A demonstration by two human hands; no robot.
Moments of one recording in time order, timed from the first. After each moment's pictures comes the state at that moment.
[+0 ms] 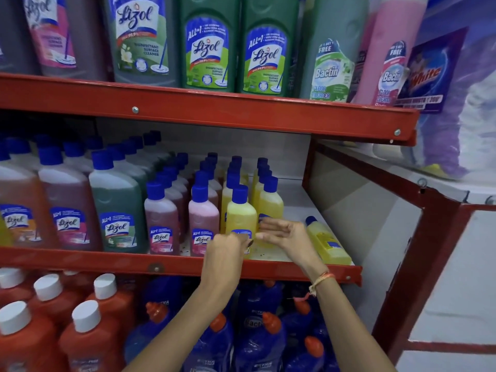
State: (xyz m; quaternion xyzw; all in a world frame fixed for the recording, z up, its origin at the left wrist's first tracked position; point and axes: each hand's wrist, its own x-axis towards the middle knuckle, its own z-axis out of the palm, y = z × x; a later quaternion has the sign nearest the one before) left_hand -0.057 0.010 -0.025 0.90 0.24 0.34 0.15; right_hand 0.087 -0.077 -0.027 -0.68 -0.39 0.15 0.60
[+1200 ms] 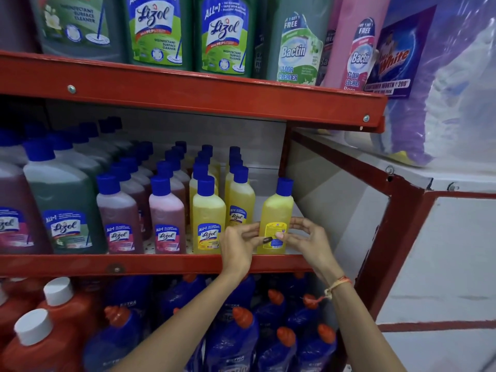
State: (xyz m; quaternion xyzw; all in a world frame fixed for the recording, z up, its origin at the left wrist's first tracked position) left_hand 0.034 -0.025 -0.052 0.75 0.18 0.38 0.51; right_hand 0.139 -0.150 -0.051 -0.71 -0.28 0.06 0.64
